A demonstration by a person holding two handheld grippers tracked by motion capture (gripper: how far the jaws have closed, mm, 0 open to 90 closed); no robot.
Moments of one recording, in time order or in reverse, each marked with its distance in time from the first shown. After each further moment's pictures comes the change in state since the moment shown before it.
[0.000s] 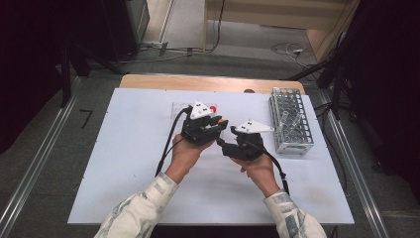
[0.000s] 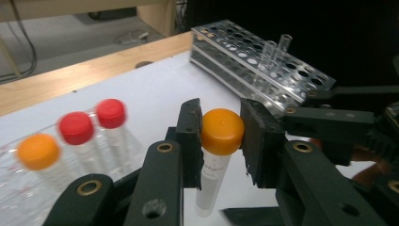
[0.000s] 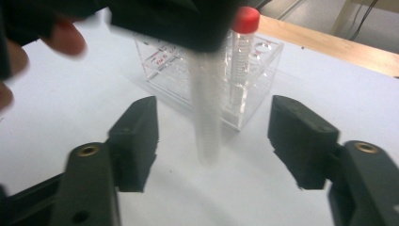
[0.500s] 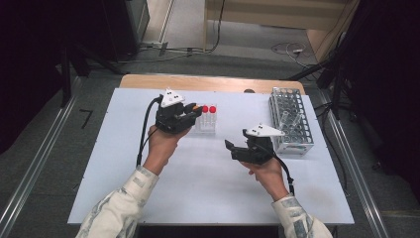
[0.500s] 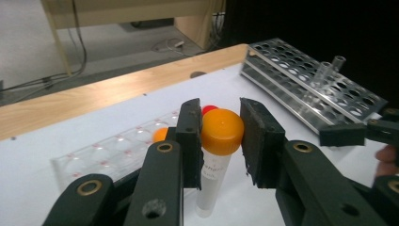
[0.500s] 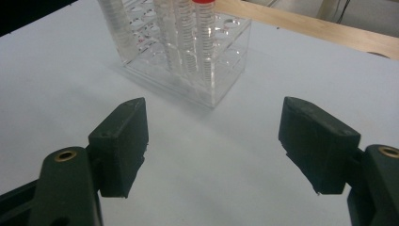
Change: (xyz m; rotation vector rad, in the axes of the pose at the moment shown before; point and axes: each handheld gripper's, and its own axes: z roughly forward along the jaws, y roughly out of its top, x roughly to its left) left arm 0.047 0.011 -0.036 -0.041 0.134 -0.035; right arm -0.018 -0.018 -0.011 0.016 -0.041 0.039
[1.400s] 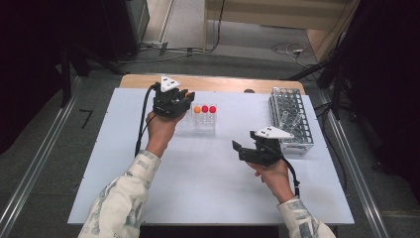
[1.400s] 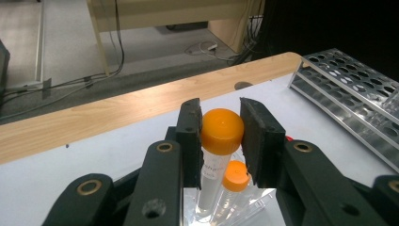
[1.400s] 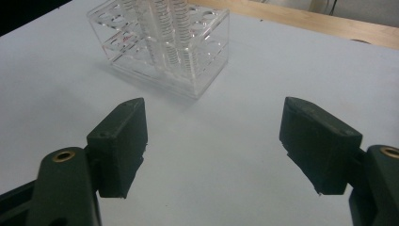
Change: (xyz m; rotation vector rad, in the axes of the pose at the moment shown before) left arm 0.027 0.012 0.028 -0.002 0.122 -0.012; right arm -0.015 -0.010 -0.008 -0.006 -0.014 0.045
